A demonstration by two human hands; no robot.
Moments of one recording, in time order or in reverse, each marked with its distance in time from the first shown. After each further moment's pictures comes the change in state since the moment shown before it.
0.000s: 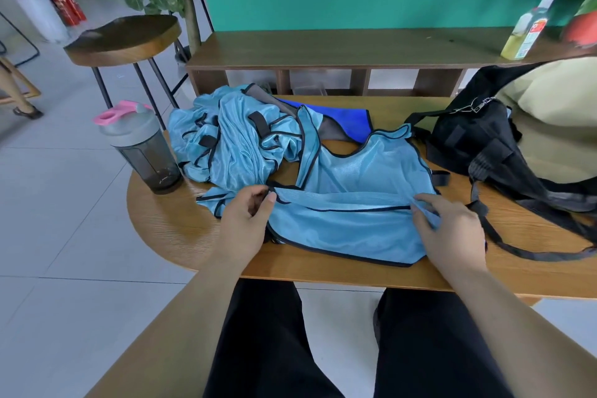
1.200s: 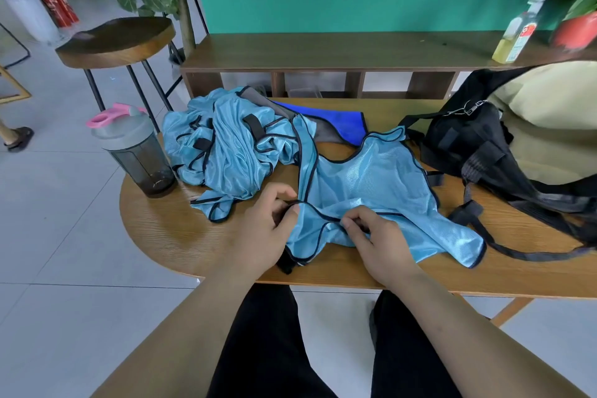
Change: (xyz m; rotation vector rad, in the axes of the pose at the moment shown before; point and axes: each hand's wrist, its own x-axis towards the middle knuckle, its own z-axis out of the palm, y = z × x) left_hand -0.018 0.028 0.020 0.097 -0.221 0.210; right_hand -0.023 -0.075 0.040 0.473 -0.393 -0.045
